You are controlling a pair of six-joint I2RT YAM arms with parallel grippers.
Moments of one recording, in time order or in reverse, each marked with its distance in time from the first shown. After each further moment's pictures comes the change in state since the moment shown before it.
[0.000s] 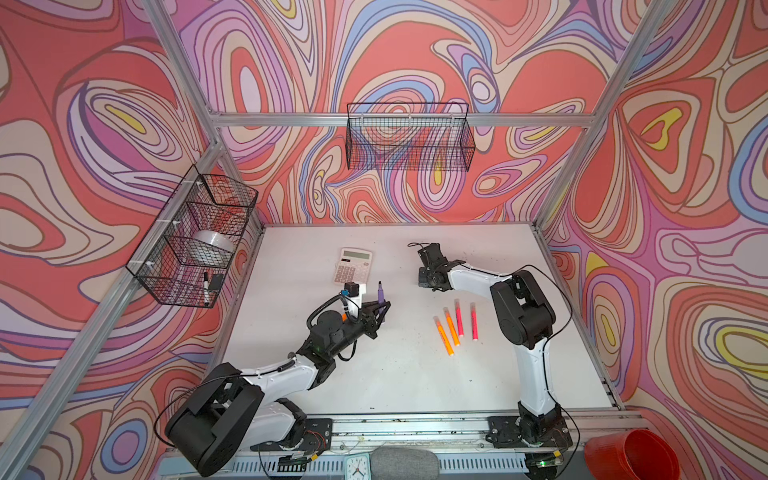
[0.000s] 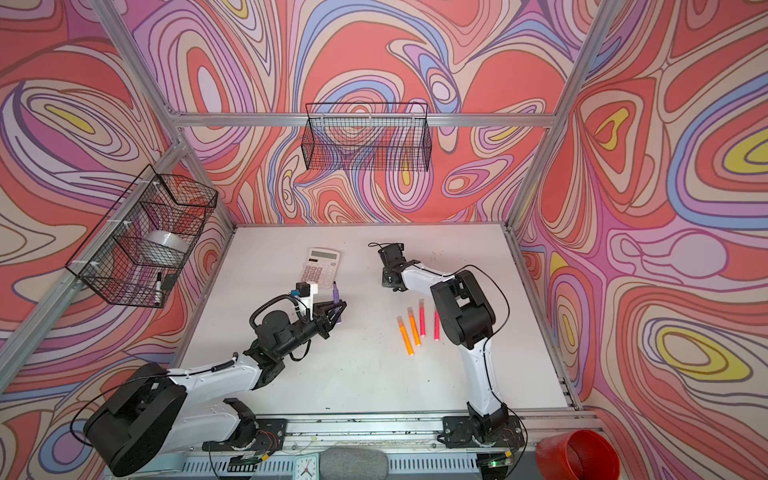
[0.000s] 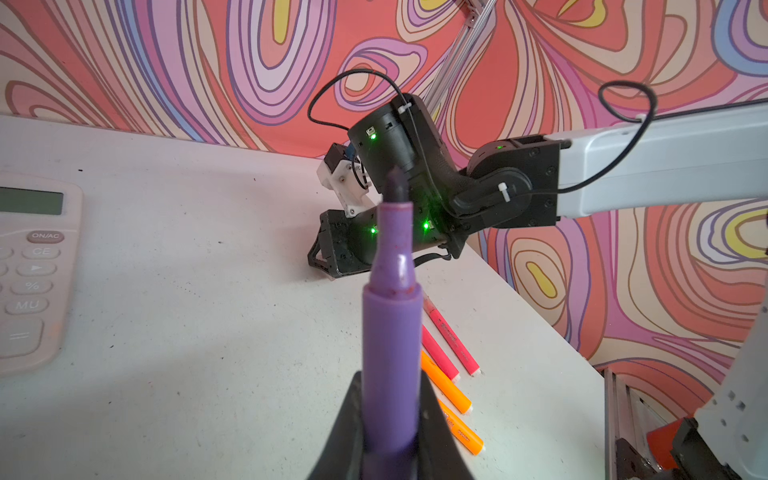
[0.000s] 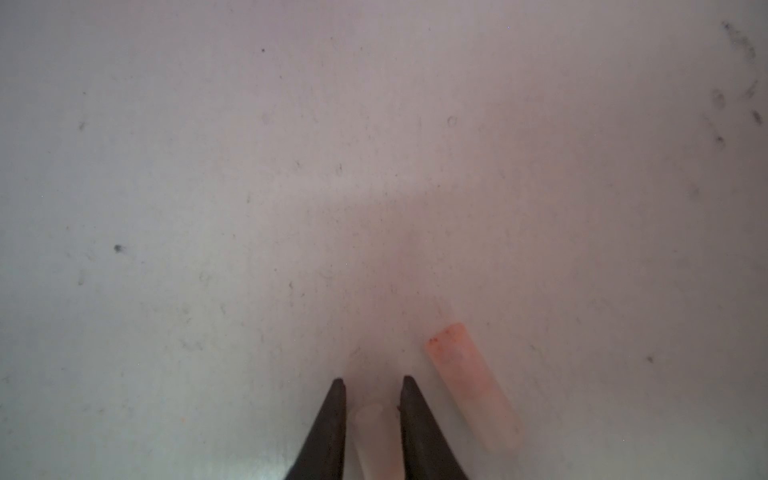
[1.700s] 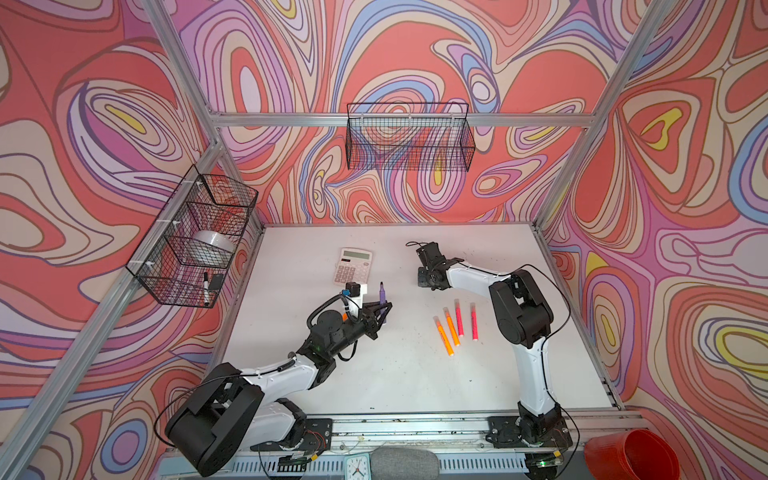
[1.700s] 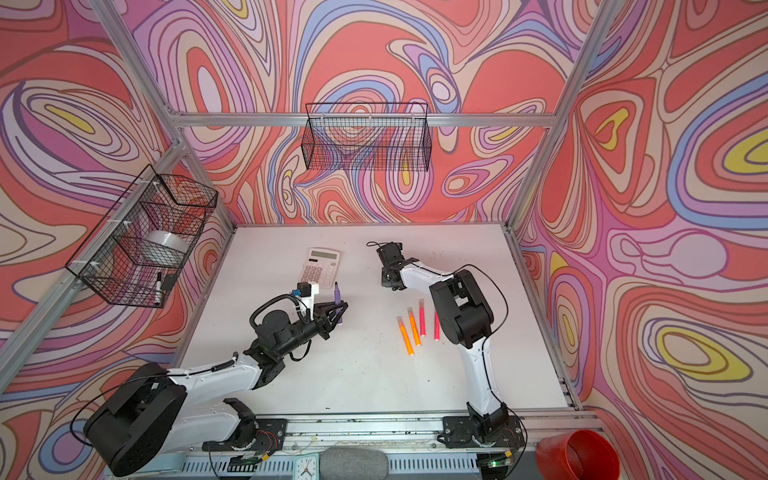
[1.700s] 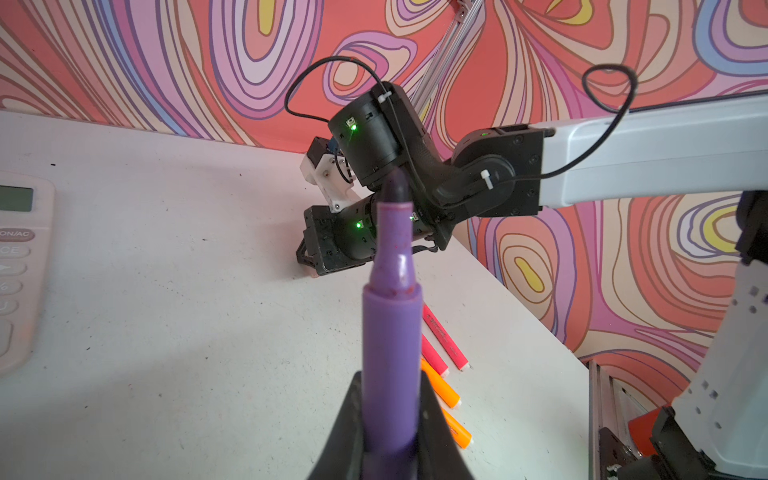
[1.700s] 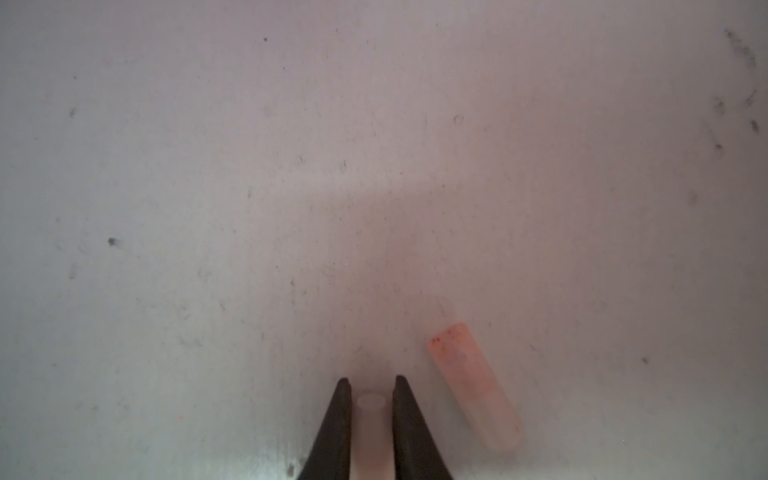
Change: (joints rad) left arm 0.000 0.001 0.010 -0.004 0.039 -0.011; right arm 0.000 0.007 0.026 -0.041 0.010 -0.021
